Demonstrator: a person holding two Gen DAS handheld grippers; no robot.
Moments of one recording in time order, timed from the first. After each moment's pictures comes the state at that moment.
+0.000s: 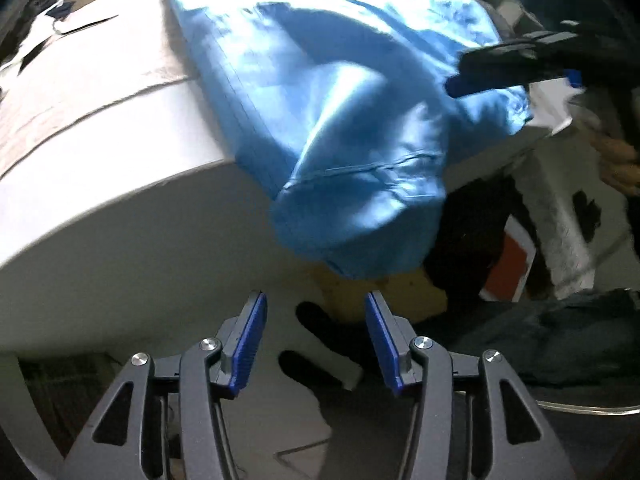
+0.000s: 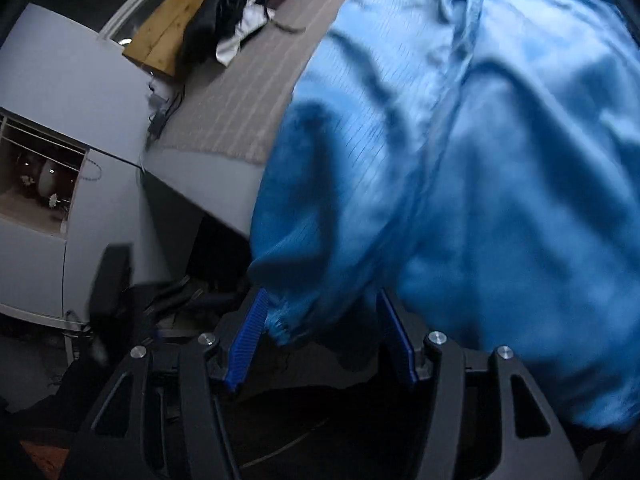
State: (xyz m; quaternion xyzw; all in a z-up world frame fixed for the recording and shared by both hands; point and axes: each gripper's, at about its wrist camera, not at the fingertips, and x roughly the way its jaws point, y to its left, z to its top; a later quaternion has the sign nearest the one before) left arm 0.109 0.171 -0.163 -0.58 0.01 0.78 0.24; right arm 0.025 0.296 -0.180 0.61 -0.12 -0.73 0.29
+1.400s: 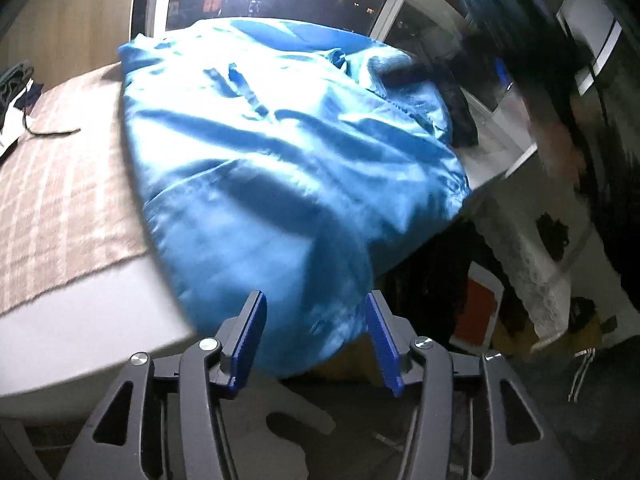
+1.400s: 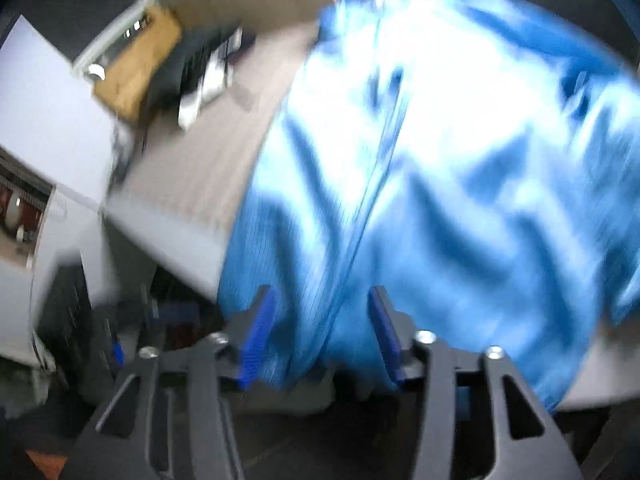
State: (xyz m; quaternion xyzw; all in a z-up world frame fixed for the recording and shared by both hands) left arm 0.073 0.221 -0.081 -0.49 -0.02 0.82 0.29; right arm -0.009 0.337 -0.088 0.52 -0.07 -0.83 0.19
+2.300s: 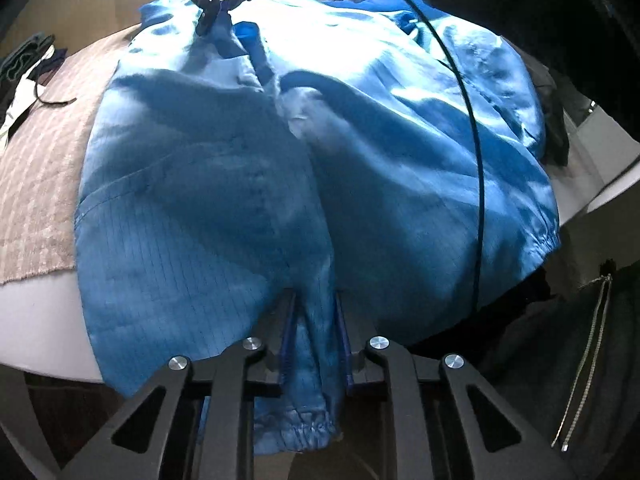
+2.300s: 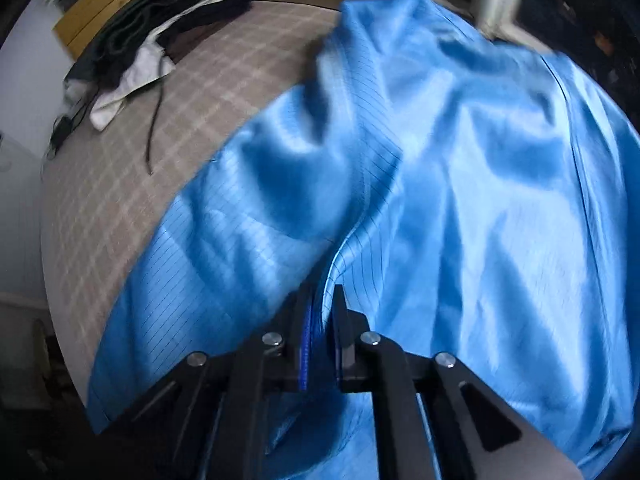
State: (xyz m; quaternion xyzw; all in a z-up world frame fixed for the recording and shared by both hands) left arm 0.022 0.309 -0.126 -0.55 -0.02 0.82 0.14; right arm -0.298 0.267 -0.188 0.57 0.13 -0.76 0.30
